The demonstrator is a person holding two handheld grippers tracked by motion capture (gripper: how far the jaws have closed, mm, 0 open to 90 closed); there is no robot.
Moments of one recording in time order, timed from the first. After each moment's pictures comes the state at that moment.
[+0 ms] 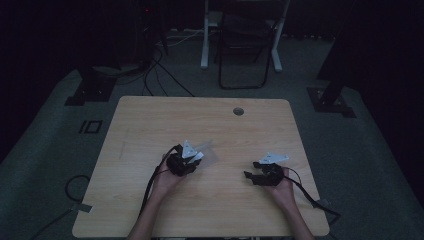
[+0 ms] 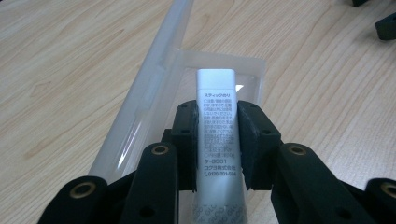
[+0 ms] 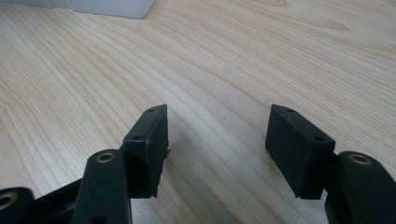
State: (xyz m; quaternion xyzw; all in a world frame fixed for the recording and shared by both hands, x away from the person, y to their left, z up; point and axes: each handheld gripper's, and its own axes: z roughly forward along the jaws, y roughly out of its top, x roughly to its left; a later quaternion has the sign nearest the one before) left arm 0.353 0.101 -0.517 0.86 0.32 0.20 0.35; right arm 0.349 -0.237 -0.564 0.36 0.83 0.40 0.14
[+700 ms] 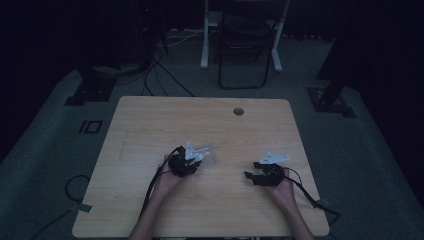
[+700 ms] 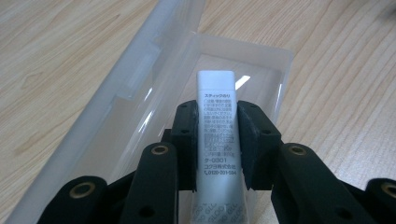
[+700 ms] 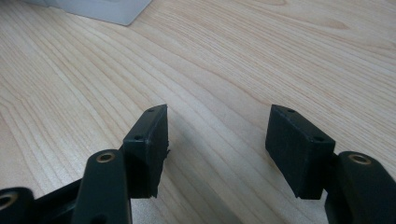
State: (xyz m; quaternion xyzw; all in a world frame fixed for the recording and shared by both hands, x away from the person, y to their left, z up) left arm 0.357 0.097 -0.530 0.87 0.31 0.20 0.33; right arm 0.349 -0.239 -0.564 0.36 0.83 0.40 0.13
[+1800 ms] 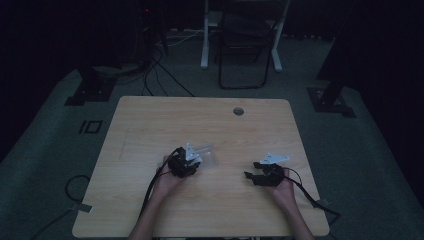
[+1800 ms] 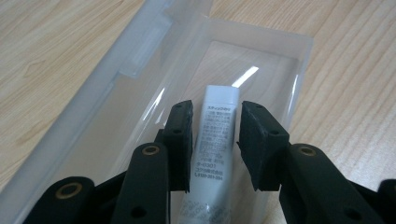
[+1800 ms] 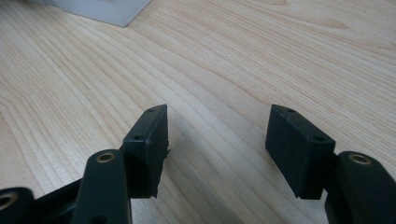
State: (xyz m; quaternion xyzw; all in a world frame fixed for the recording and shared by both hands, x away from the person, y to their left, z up) left arm 0.355 0.098 -0.535 0.87 0.31 0.21 0.31; right arm 0.348 -0.239 -0.564 0.36 0.83 0.40 0.13
